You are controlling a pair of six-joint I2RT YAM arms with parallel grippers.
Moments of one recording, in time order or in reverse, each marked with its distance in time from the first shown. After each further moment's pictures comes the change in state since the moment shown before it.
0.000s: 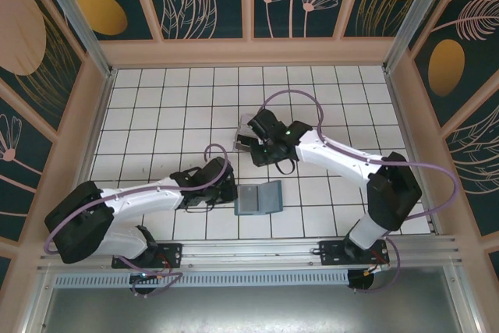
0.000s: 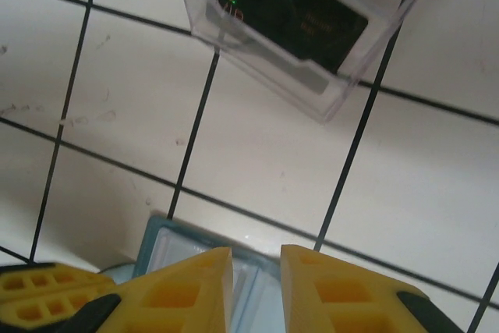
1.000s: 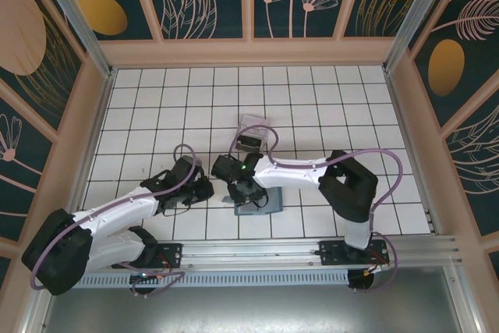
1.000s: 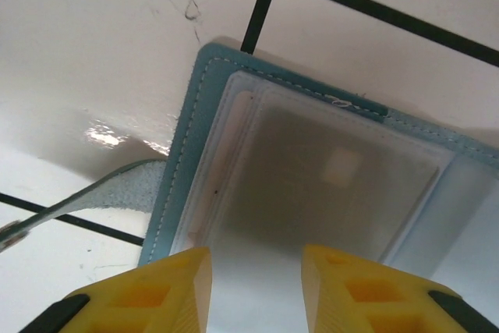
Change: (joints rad) left arm 0.246 -0.228 -0.189 -0.031 0.058 0.087; right arm 0.298 0.276 0.048 -0.096 0.034 0.229
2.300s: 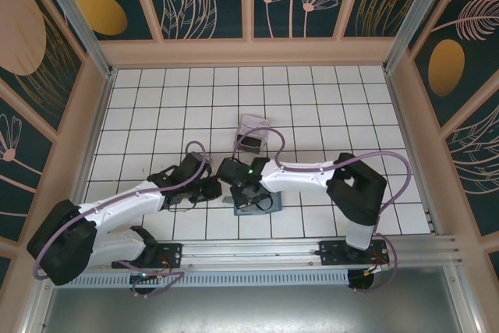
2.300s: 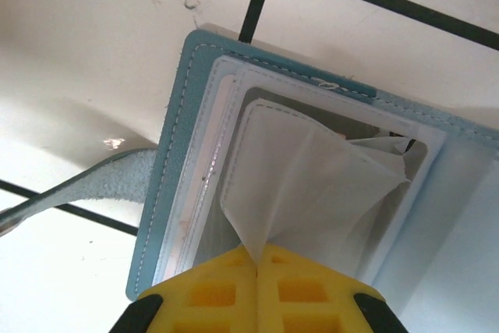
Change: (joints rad) left arm -0.064 0.078 0.084 -0.006 0.068 0.058; right arm 0.002 -0.084 -0.108 0.111 -0.005 0.019
